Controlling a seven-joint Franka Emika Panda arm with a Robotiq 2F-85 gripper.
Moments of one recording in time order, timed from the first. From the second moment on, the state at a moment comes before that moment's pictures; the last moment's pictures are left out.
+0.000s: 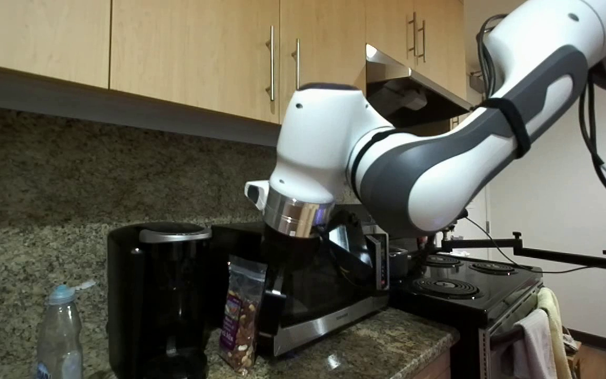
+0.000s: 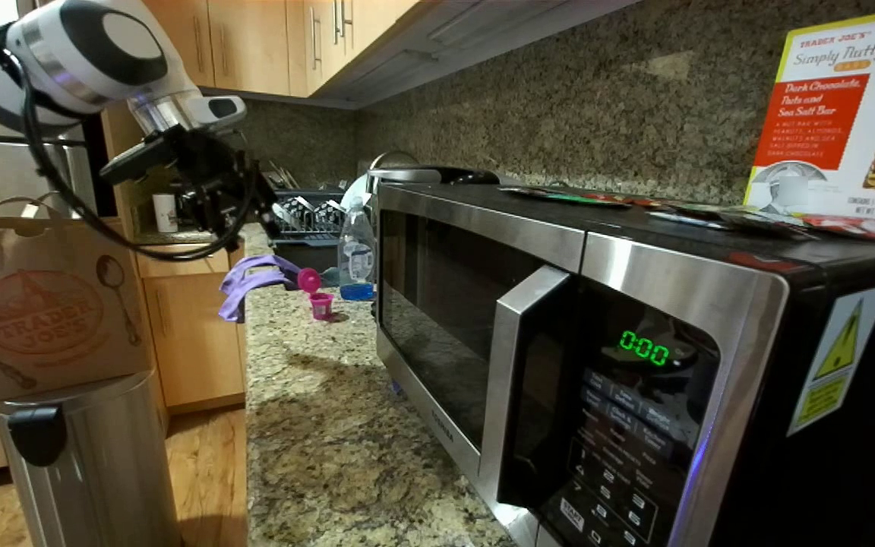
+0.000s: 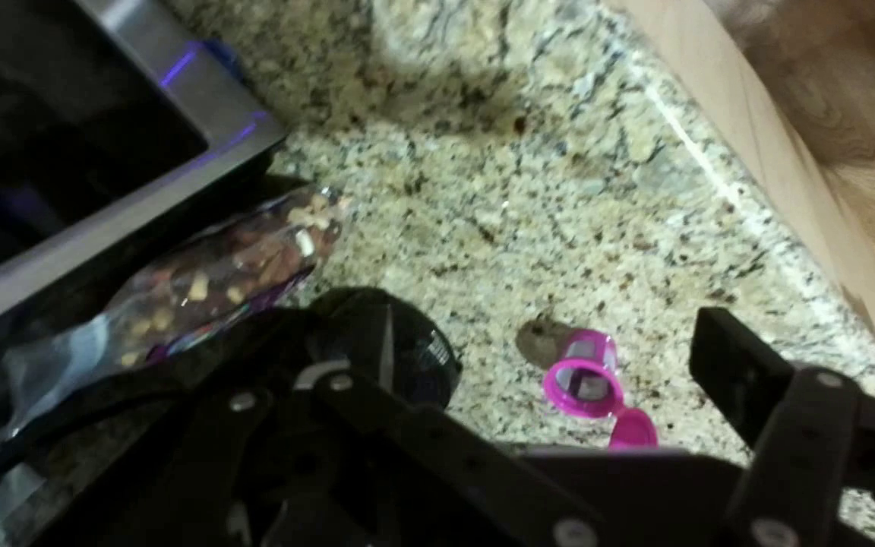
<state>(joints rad) 0.23 -0.05 0.14 -2.21 -0.54 2.41 0.30</state>
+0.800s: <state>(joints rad) 0.23 0.01 0.17 -1.97 -0.84 2.19 0.31</state>
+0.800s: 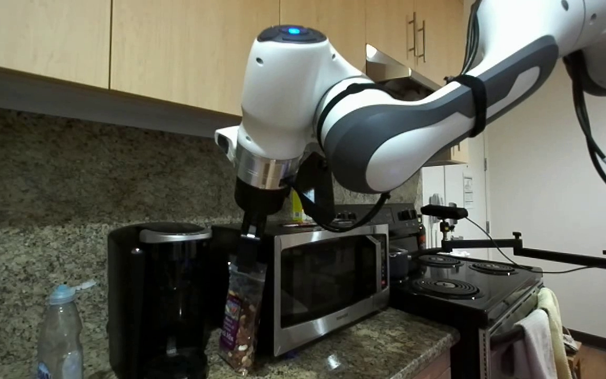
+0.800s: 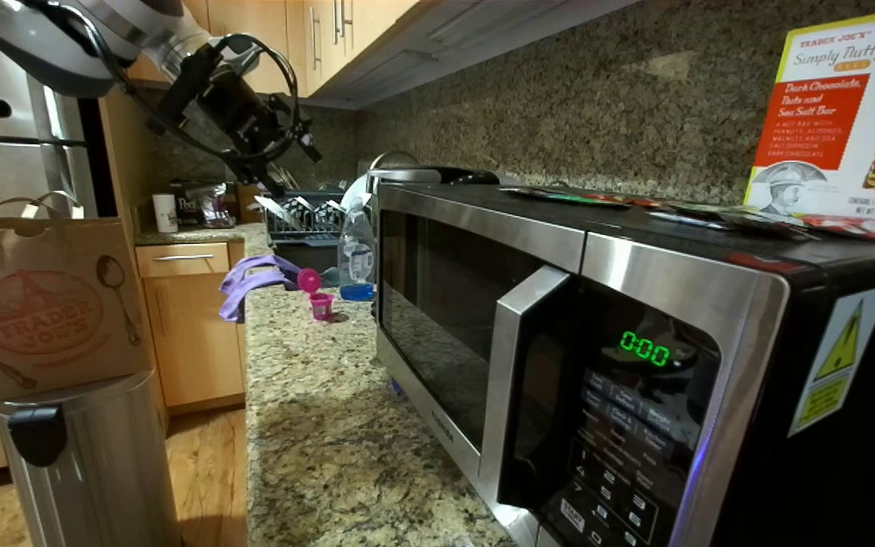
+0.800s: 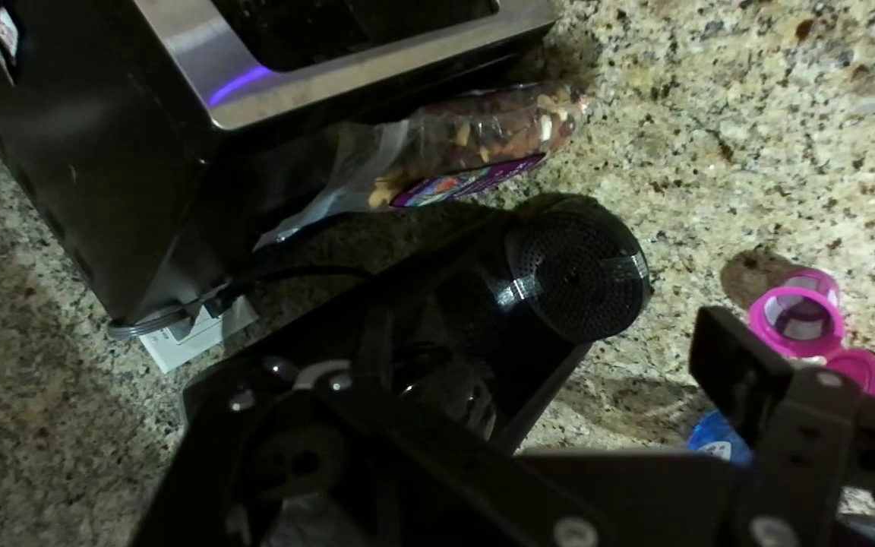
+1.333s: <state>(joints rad) 0.11 0.00 0.06 -1.95 -1.11 2.49 0.10</state>
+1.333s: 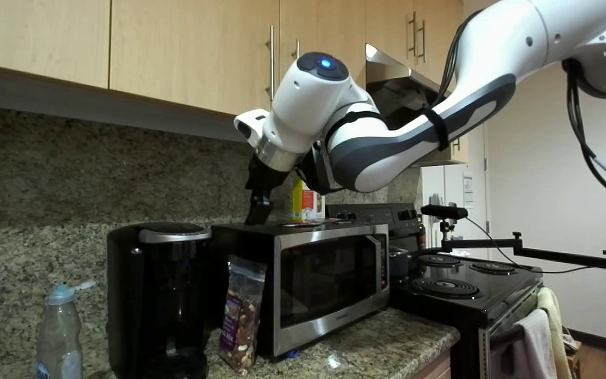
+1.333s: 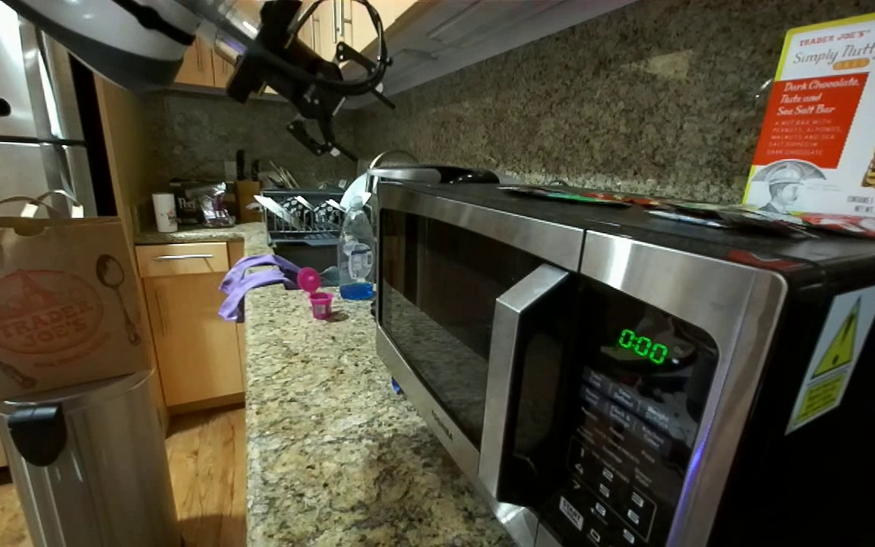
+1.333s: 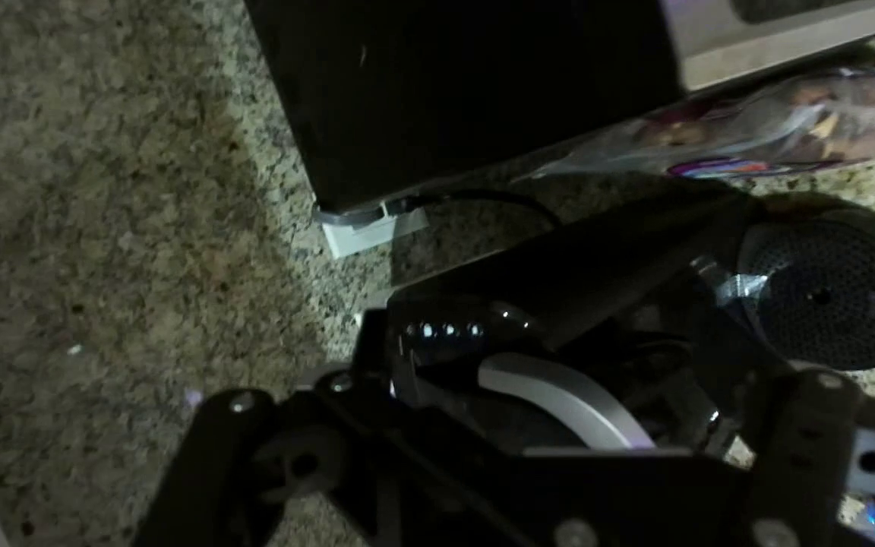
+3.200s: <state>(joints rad) 0.15 0.17 0.05 -1.84 -1.10 2.80 -0.21</state>
